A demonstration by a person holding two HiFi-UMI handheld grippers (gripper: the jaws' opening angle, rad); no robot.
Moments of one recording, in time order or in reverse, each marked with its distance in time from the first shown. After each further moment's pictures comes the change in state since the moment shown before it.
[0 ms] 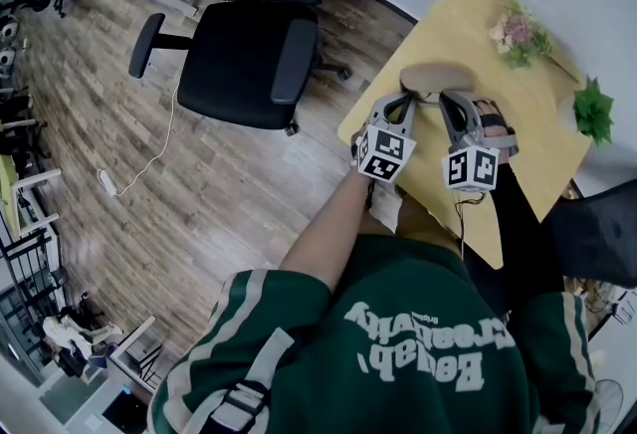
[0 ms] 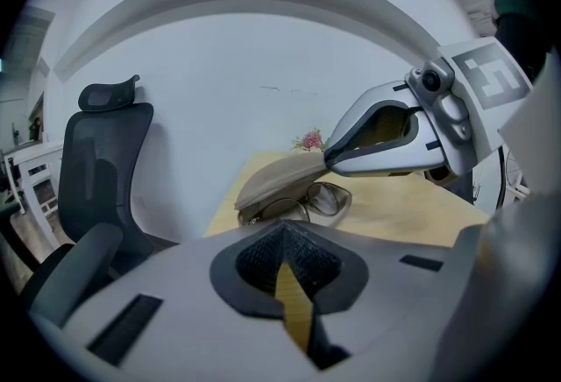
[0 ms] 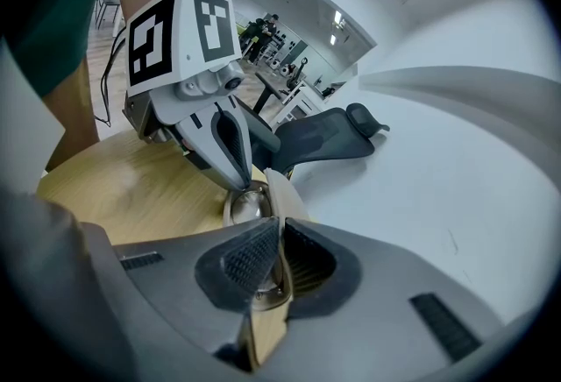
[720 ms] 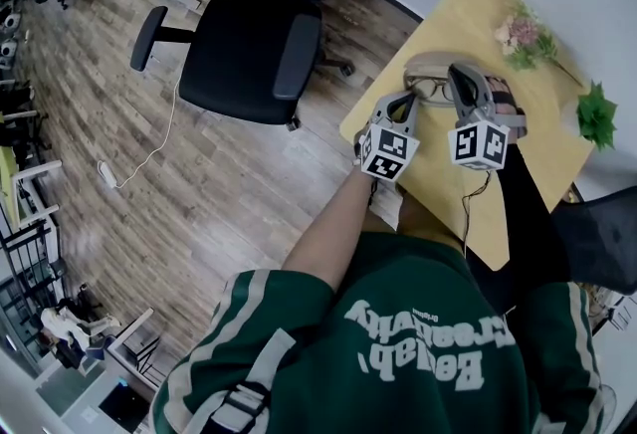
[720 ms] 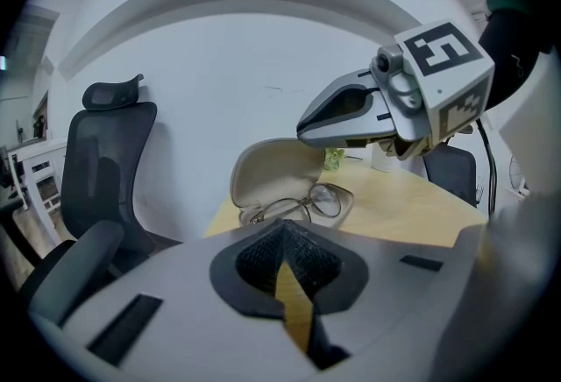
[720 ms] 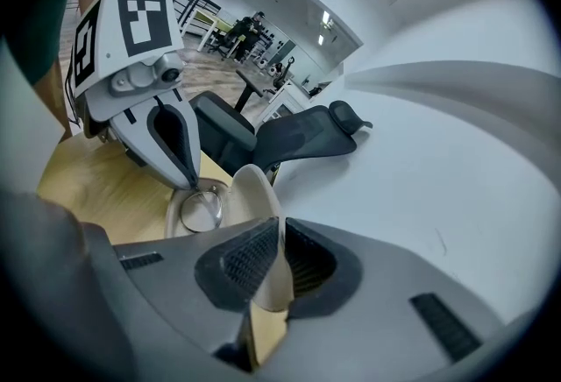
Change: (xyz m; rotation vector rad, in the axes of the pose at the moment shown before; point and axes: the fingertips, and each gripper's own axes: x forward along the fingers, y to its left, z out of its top) left arm 0.002 0.000 0.001 -0.018 0.001 0.018; right arm 0.021 -0.056 -0.002 0.040 0.000 -0.074
